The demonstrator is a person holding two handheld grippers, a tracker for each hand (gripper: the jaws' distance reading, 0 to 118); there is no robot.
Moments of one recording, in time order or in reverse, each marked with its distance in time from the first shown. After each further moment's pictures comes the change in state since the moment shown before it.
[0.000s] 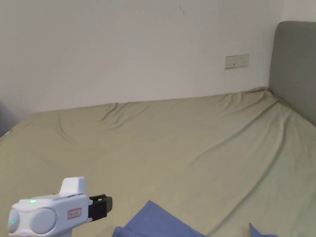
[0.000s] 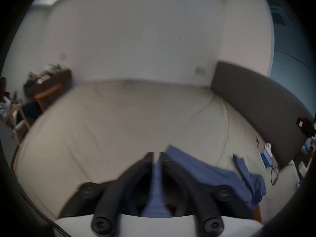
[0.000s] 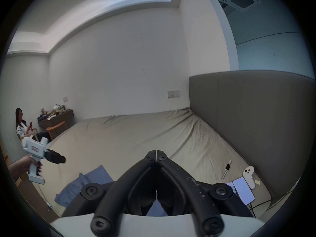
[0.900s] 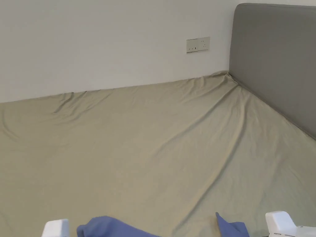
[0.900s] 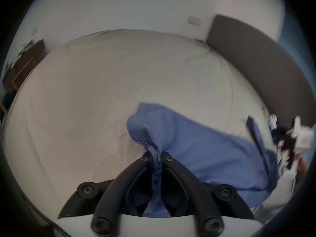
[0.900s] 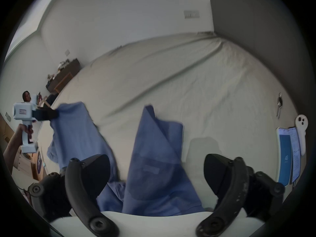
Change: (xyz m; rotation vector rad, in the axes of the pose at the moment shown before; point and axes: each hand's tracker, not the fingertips) left arm 0.013 -0.063 -0.069 -0.133 -0.036 0.052; right arm 0.044 -0.176 -0.176 -0.645 0.200 -0.009
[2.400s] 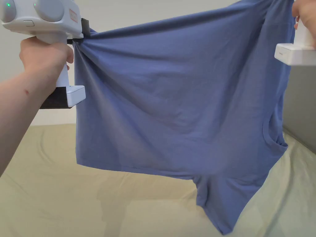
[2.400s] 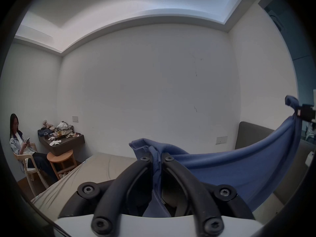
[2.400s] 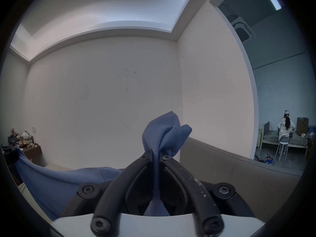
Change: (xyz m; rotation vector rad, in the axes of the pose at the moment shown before) left arm 0.080 0.434 0.206 0.833 0.339 -0.076; right arm -0.138 0.513 0.249 0.979 -0.436 0.021
